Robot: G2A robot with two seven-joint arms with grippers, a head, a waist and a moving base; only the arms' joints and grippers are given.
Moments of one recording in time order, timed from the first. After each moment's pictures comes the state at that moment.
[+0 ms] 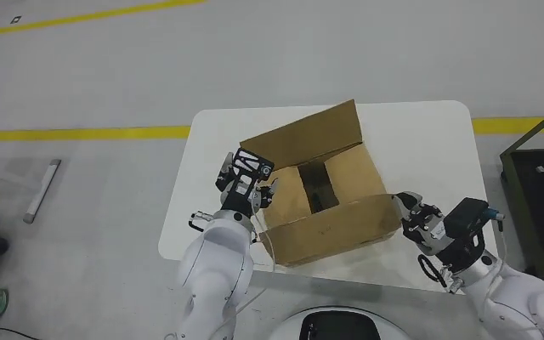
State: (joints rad) left arm 1.20 -1.51 -1.23 -2.13 1.91 -0.29 -0.88; right arm -1.78 -1.22 1.66 -2.17 -1.02 -0.46 0.09
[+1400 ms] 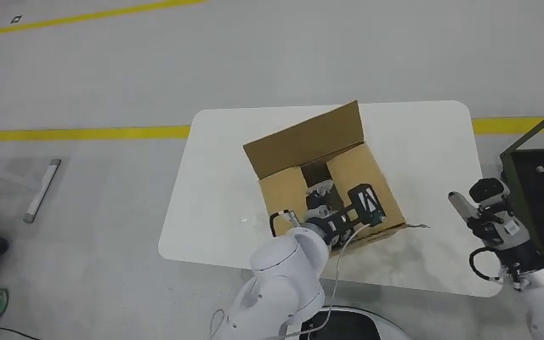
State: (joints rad) left arm 1.04 -1.54 -0.85 -2.04 1.72 -0.57 -1.25; right arm -1.88 -1.20 1.89 -2.12 -0.60 -0.38 0.11
